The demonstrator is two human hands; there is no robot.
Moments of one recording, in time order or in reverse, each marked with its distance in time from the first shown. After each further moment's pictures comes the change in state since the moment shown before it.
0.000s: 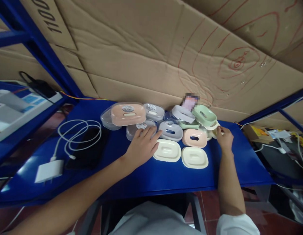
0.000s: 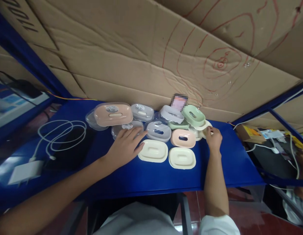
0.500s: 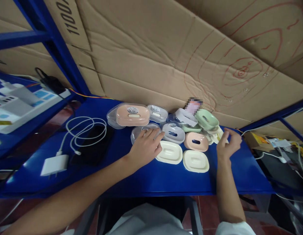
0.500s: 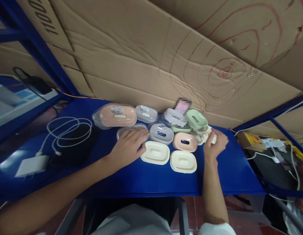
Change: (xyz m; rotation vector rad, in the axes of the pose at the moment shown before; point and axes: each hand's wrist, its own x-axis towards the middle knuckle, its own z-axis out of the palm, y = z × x) left_hand 0.003 0.004 -0.010 0.008 0.090 0.000; right_hand -0.028 -0.085 -0.027 0.067 0.415 -0.283
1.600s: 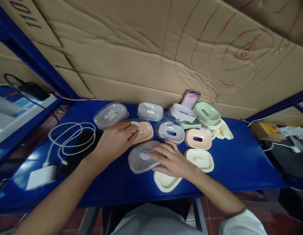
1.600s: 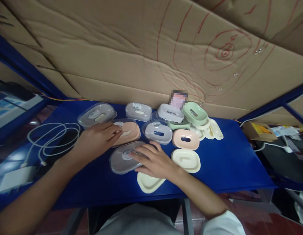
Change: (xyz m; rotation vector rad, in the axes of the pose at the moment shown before) left_hand 0.006 -0.066 -0.027 0.043 -0.170 -0.051; right_hand -0.070 -0.180 -0.007 0.573 -0.839 -0.804
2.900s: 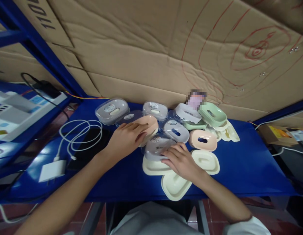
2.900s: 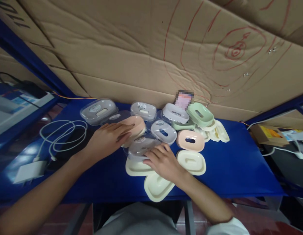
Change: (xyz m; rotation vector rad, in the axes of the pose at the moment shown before) left_hand -0.003 0.006 0.014 -0.053 0.007 -0.037; right_hand 0.000 -0.004 -0.014 -0.023 0.124 0.112
